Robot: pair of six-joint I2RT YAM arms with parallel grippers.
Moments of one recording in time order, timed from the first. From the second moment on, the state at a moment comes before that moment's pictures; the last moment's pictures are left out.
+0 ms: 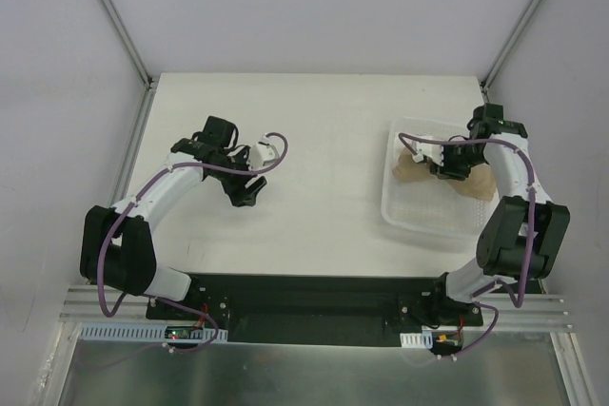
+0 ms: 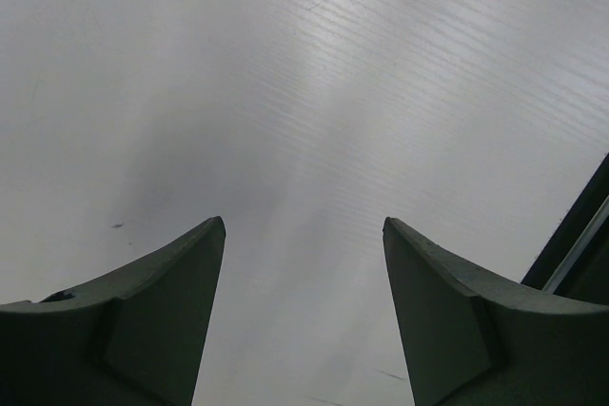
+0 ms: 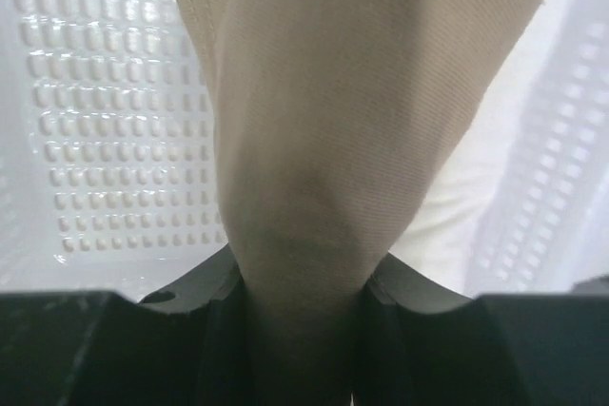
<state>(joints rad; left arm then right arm) -0.30 1.43 1.04 -0.78 0.50 0.72 -0.15 1.55 1.26 -1.07 -0.44 -1.71</state>
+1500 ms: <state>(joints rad) -0.30 1.50 1.06 -0.75 0.46 0.72 -0.11 1.91 1.37 -1.03 -0.39 -1.71</state>
